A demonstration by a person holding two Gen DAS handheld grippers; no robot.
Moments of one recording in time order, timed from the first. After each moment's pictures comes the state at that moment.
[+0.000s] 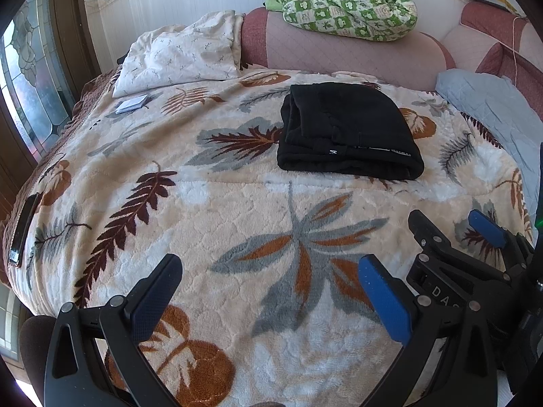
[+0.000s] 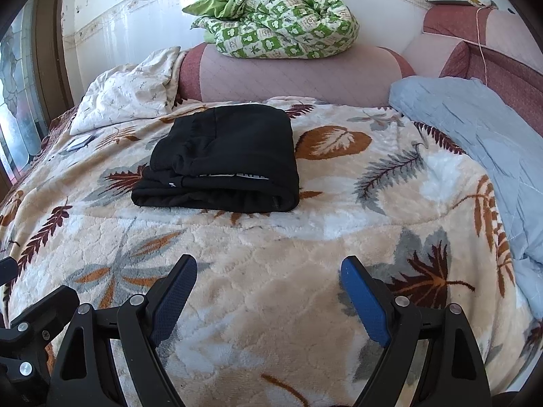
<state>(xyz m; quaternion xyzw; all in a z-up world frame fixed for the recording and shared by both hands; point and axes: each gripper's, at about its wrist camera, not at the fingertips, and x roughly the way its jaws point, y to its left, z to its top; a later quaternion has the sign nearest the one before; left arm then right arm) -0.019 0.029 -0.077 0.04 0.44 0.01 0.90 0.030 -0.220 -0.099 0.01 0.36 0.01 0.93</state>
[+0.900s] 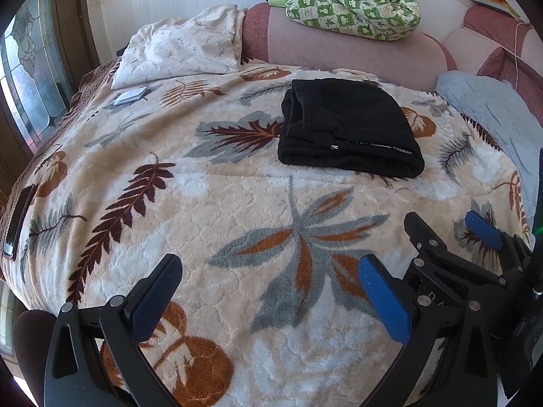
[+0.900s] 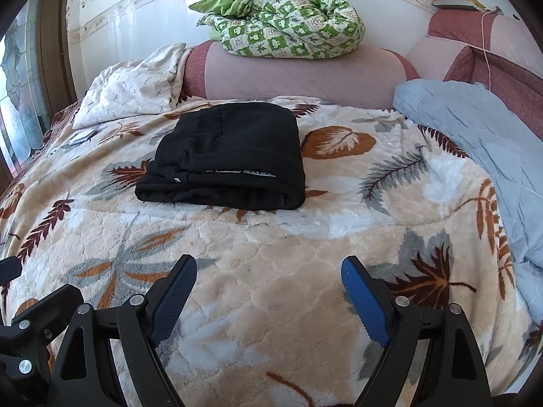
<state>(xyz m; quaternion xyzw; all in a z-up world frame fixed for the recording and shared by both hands) -0.028 0.035 -0.083 0.03 0.45 0.00 0.89 0.031 -0.215 -0.102 0.00 0.37 0.01 0.93</state>
